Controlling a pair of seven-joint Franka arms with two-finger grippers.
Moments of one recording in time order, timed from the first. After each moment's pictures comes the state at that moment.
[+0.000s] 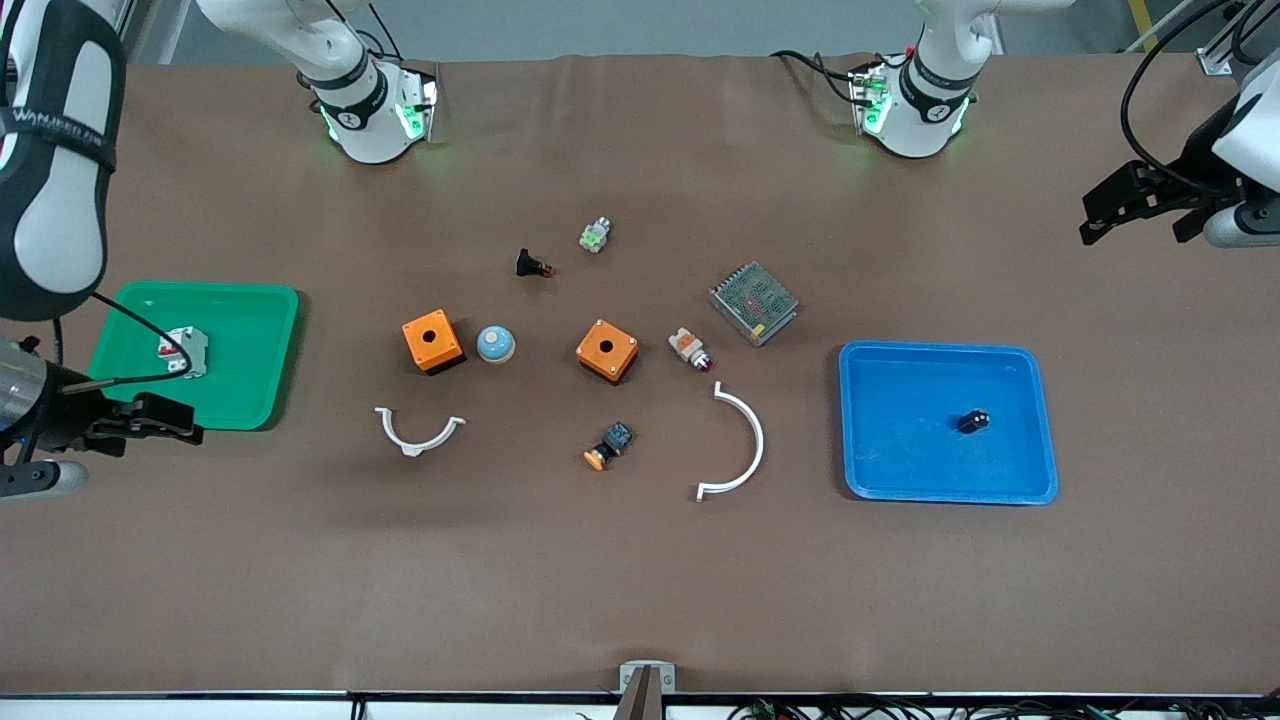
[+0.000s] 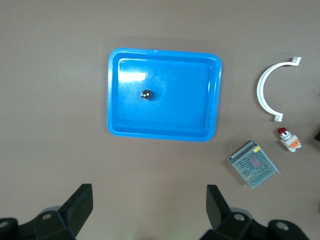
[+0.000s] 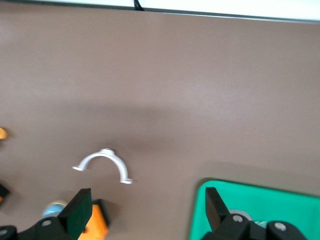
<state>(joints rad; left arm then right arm) -0.06 -0.07 -0.01 -1.60 0.01 1.53 -0.09 0.31 0.46 -0.46 -1.24 0.30 1.69 -0.21</state>
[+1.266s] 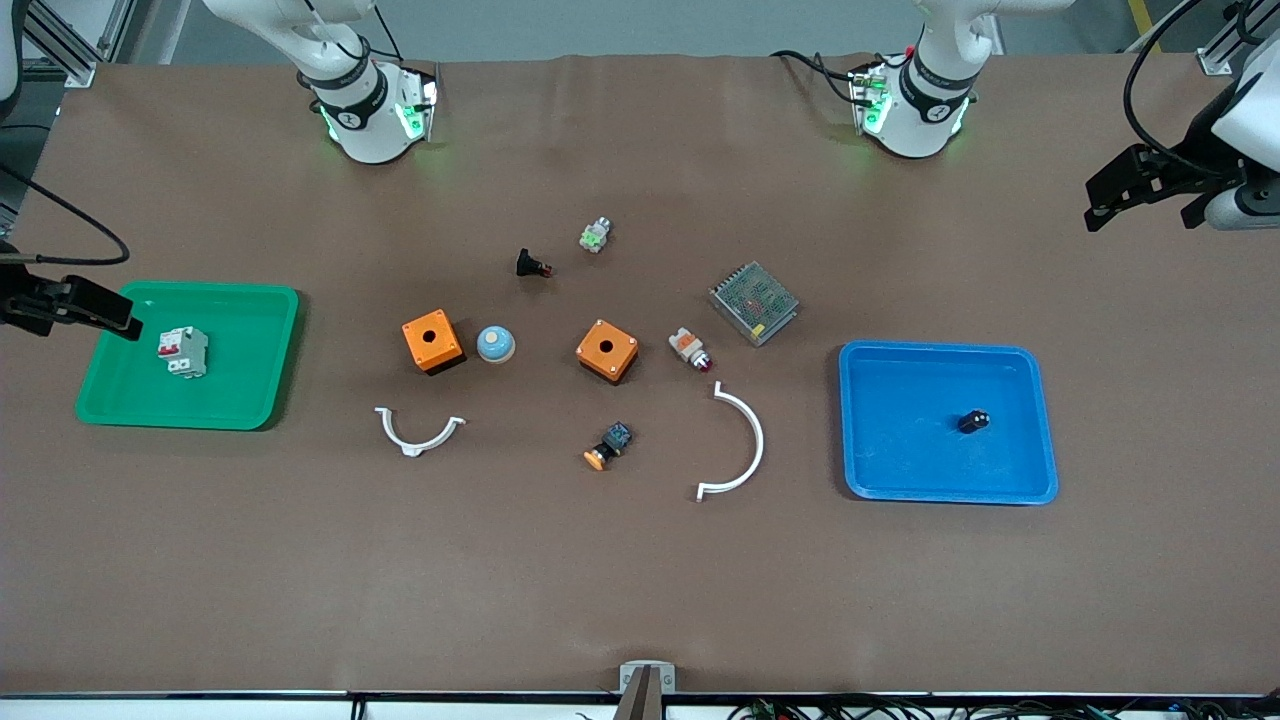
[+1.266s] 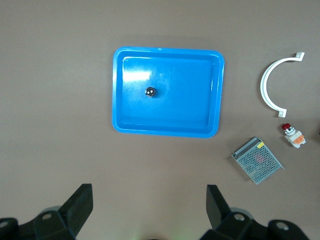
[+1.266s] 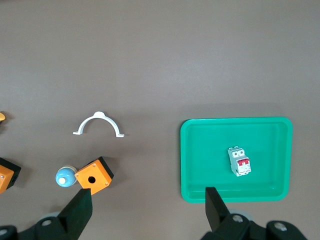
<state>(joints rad) -0.07 -0.09 -0.03 -1.59 0.02 1.51 -0.09 0.01 0.17 -0.06 -1.36 0.01 1.53 0.01</state>
